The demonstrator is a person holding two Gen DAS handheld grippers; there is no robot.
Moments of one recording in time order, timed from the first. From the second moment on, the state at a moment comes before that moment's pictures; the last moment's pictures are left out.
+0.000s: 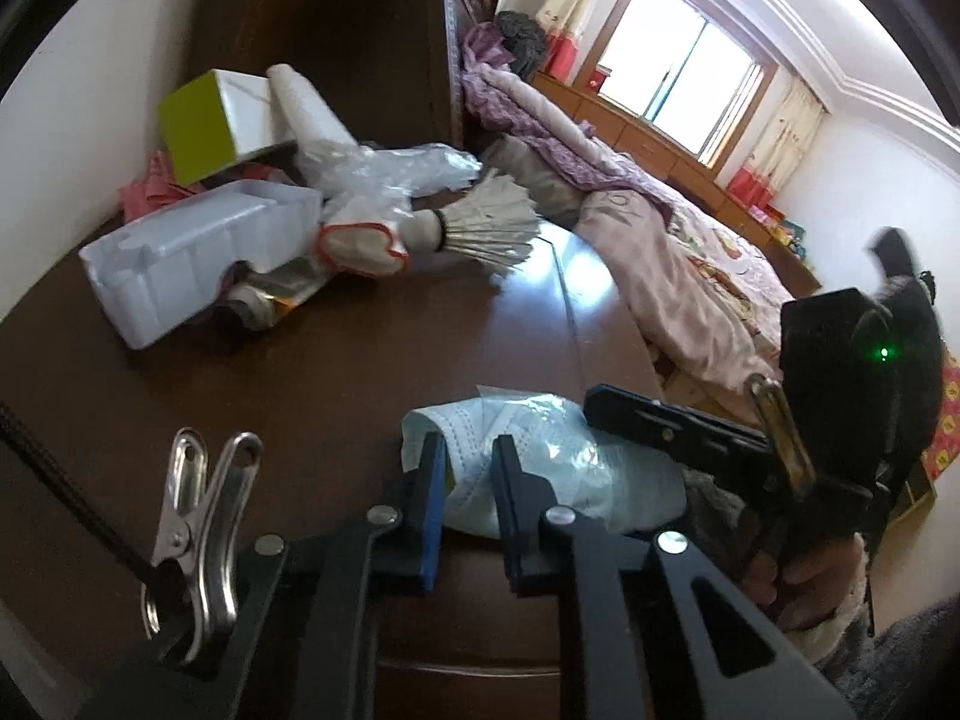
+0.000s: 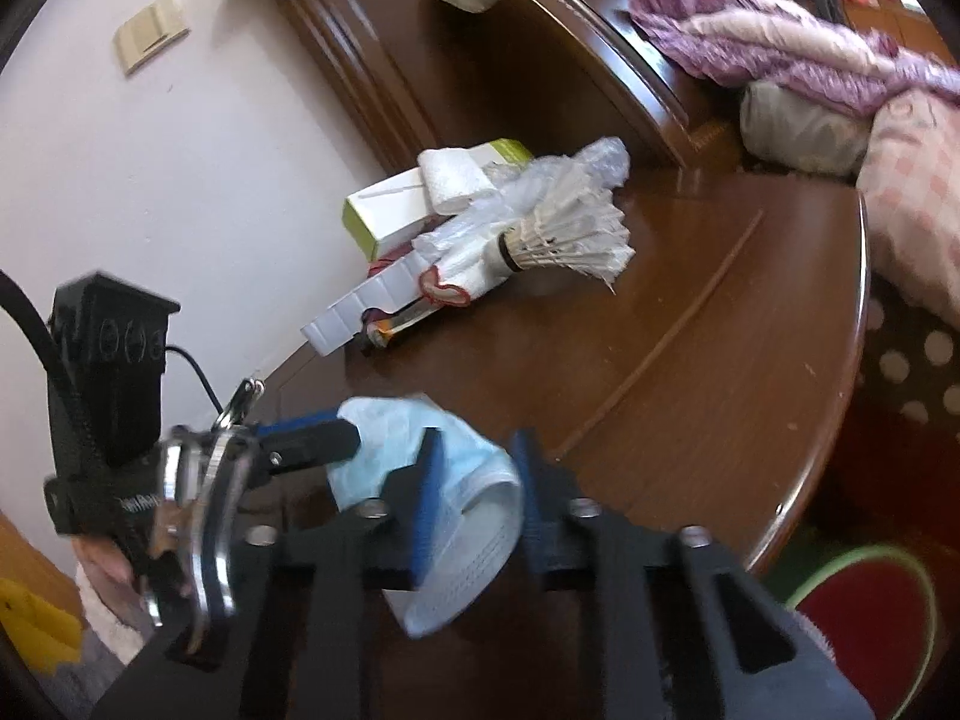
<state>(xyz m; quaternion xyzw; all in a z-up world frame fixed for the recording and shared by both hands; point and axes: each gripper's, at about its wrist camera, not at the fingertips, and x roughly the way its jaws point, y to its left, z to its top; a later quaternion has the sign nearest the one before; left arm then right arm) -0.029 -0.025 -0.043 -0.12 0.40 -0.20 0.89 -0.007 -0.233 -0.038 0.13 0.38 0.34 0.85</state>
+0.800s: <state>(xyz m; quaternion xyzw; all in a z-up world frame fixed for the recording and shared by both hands) -0.057 -0.083 -0.002 -0.11 0.31 -0.20 0.92 -0.012 -0.277 -0.006 0.20 0.31 0.35 0.86</state>
